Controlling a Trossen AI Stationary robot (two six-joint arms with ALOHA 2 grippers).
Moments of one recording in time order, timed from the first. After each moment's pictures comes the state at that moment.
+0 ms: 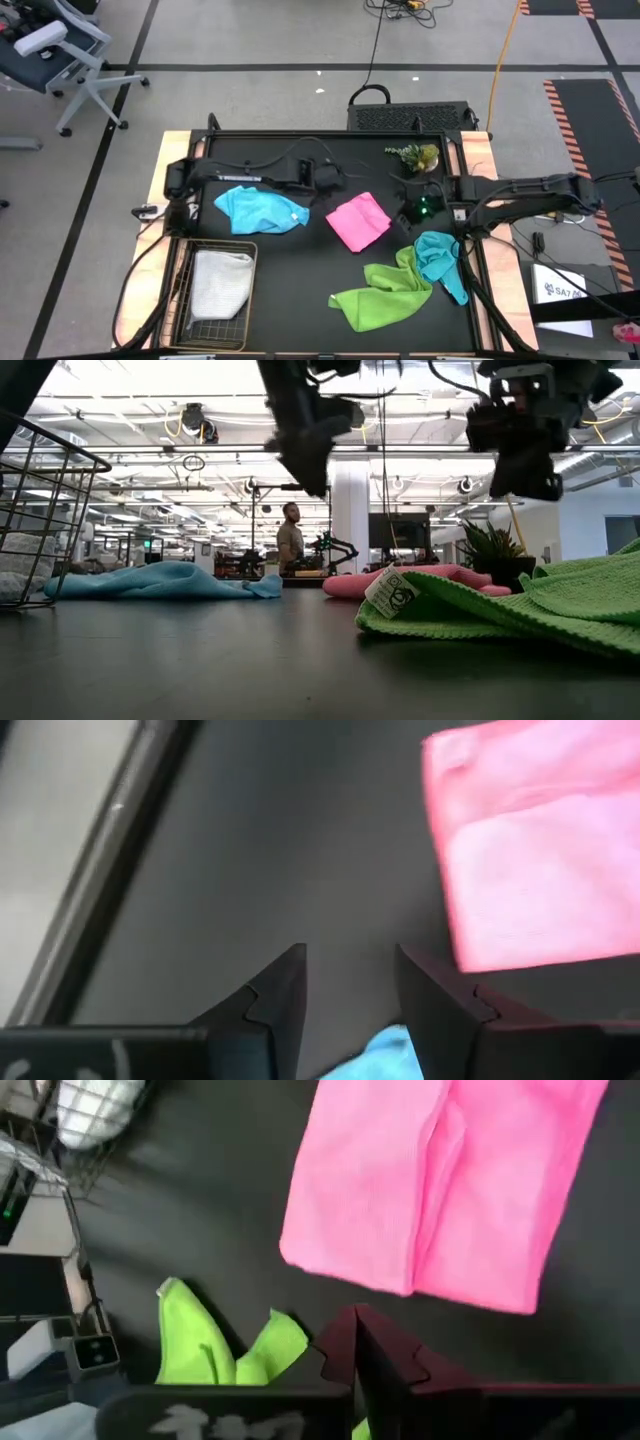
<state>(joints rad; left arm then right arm) 0.09 1.94 1.74 -0.99 -0.39 -0.26 -0.07 0.95 0.60 -0.53 -0.21 0.79</state>
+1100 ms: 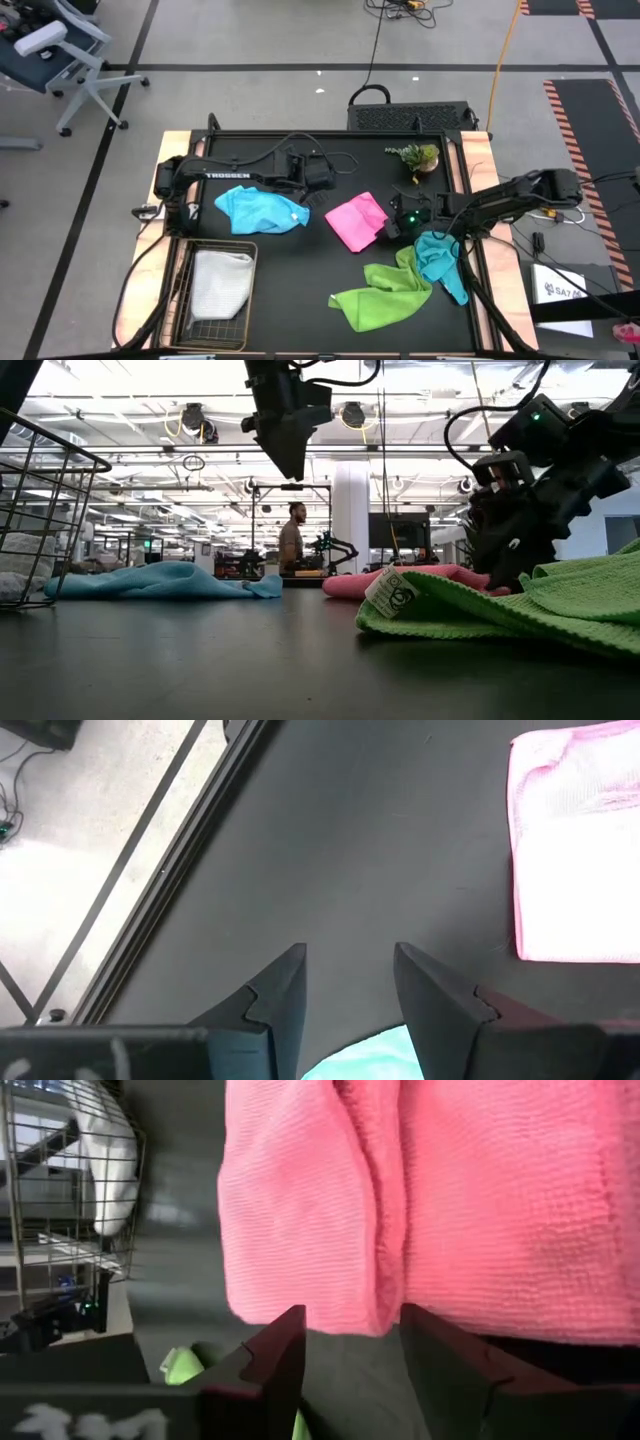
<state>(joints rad) 0.08 1.88 1.74 -1.10 -0.49 -0.37 -0.11 1.23 0.19 0.34 -0.29 1.14</state>
